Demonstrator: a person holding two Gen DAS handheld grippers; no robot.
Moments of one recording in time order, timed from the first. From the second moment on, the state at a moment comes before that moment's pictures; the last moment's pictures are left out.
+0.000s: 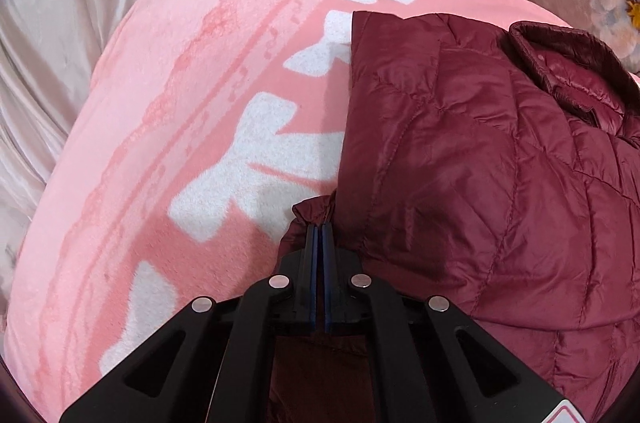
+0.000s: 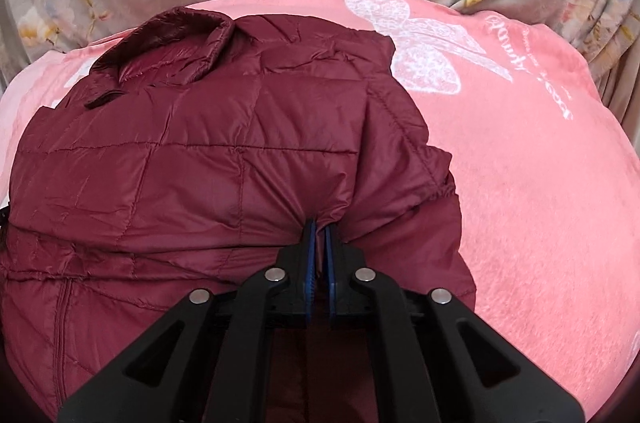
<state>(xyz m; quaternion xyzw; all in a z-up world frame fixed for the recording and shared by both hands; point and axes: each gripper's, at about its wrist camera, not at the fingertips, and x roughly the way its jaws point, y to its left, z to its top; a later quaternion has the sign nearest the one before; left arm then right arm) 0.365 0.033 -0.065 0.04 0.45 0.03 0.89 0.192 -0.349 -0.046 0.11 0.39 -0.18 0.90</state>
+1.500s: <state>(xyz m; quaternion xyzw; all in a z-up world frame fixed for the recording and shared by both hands) 0.331 -0.105 -0.081 0.10 0.37 -0.05 0.92 0.242 -0.234 -0.058 0.06 0.37 -0.08 0.92</state>
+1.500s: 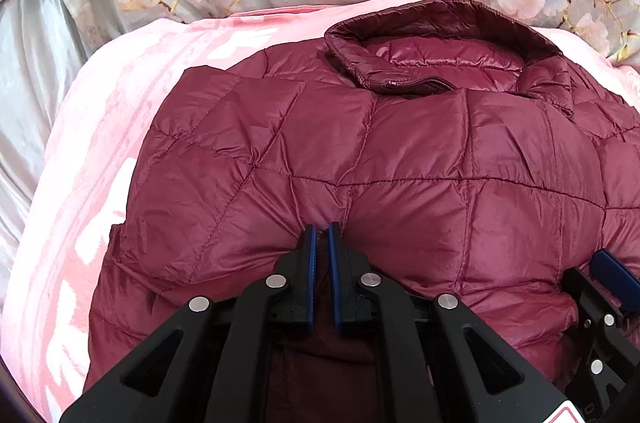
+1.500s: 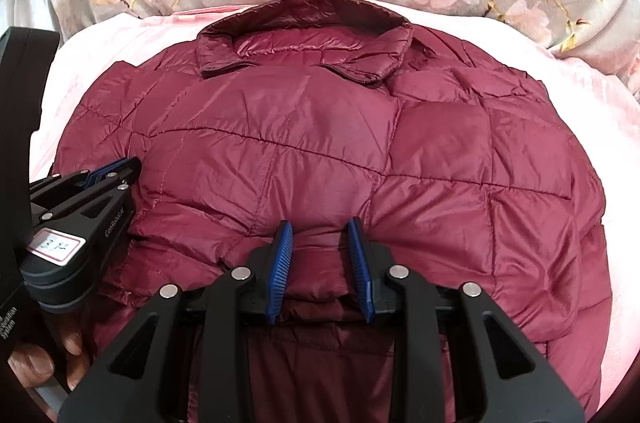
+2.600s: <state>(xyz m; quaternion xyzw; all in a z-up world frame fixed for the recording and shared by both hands) 0.470 -0.104 -0.032 -0.11 0.49 -0.18 0.85 0.344 -0.370 -0.046 0.42 0.35 0.03 0.83</state>
